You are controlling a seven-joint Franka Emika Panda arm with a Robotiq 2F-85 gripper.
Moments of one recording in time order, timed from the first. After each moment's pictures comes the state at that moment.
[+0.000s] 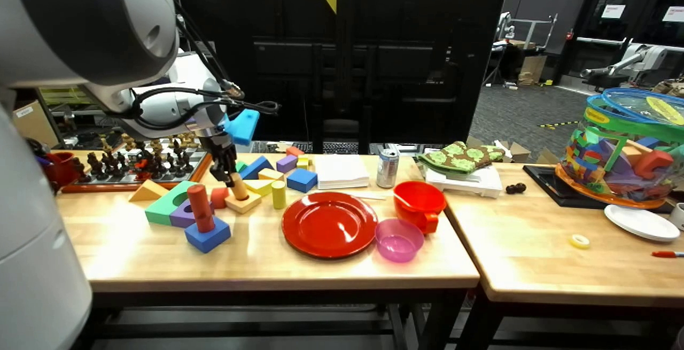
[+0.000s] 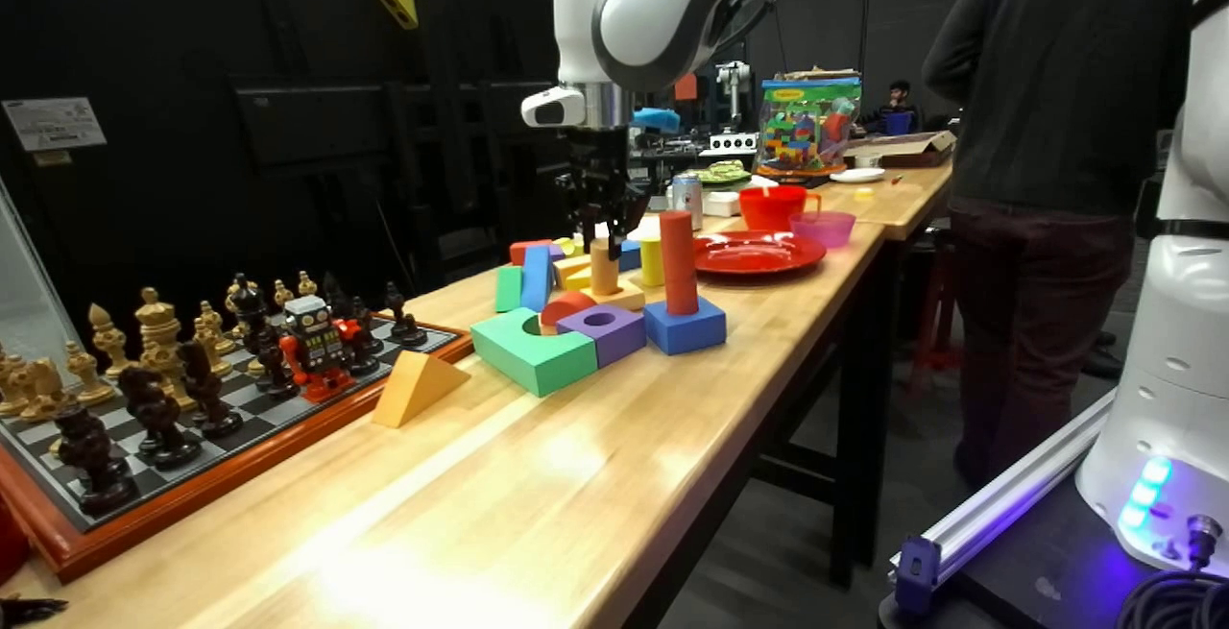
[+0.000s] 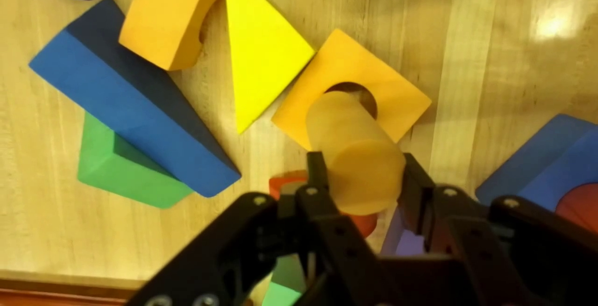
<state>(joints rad) 0.26 0.09 0.28 -2.15 -0.22 2.40 -1.32</state>
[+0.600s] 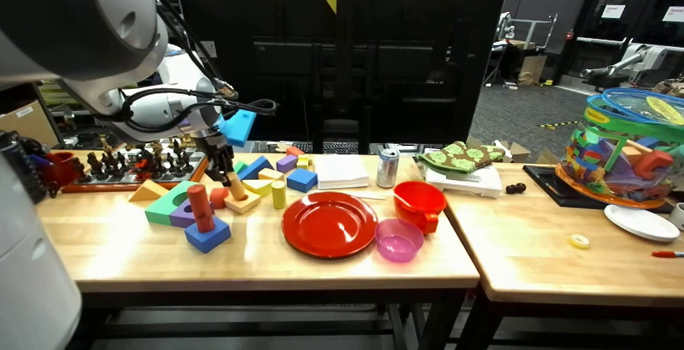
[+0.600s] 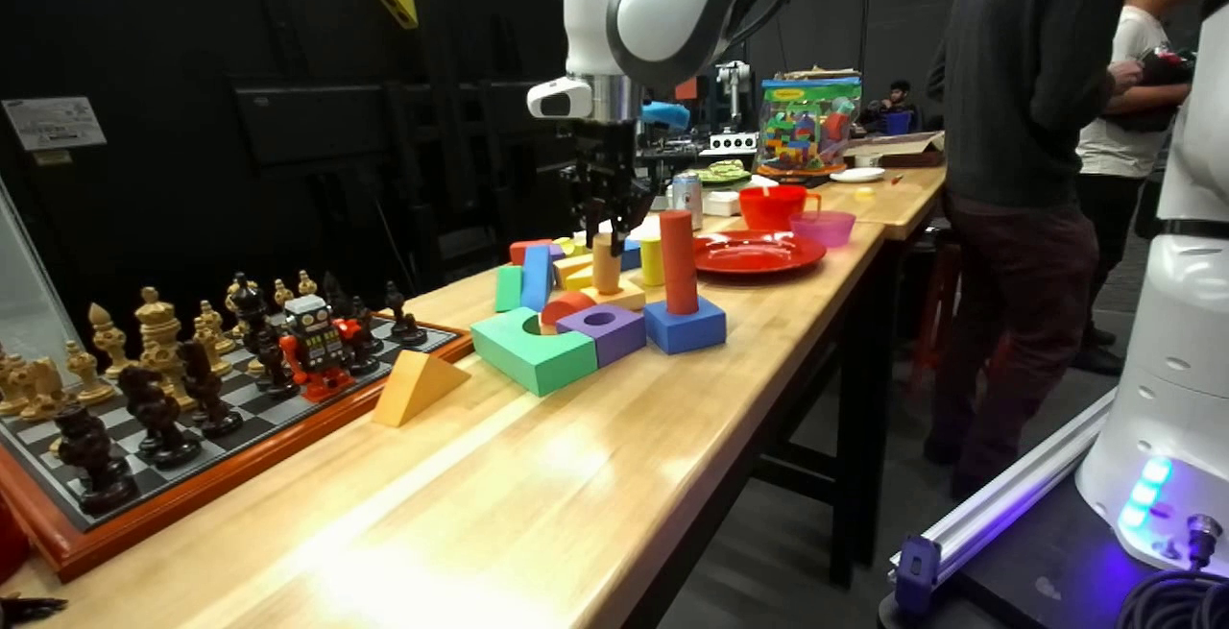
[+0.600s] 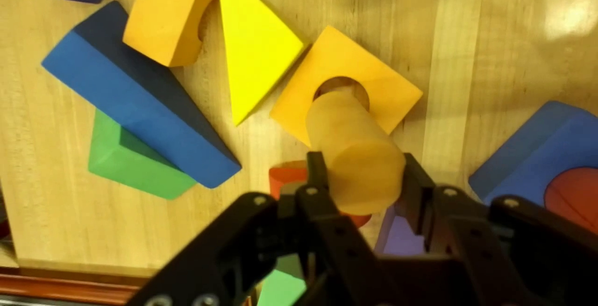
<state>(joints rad) 0.27 0.03 0.28 -2.21 -0.22 2.45 -1.28</state>
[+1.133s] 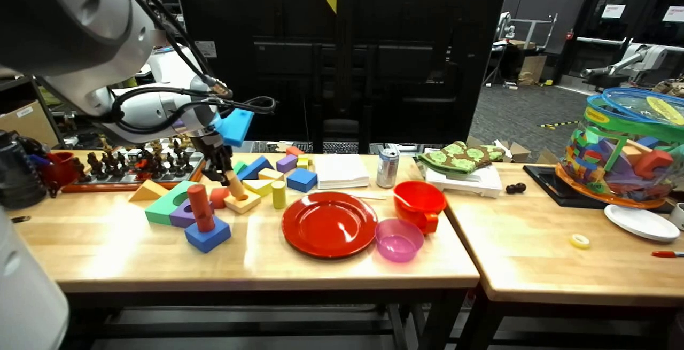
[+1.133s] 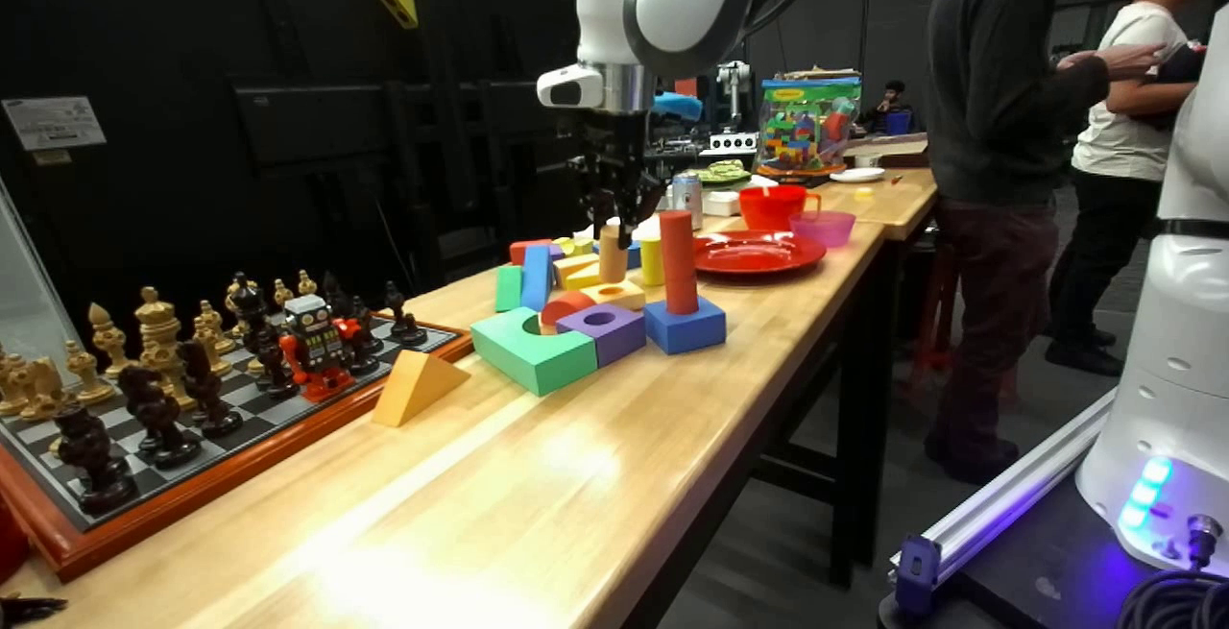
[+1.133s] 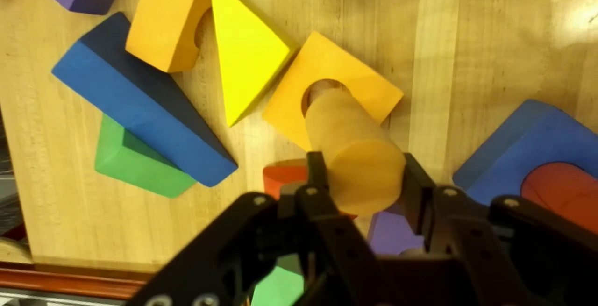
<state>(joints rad) 0.27 -0.03 0.28 -2.27 -0.22 2.47 -1.25</state>
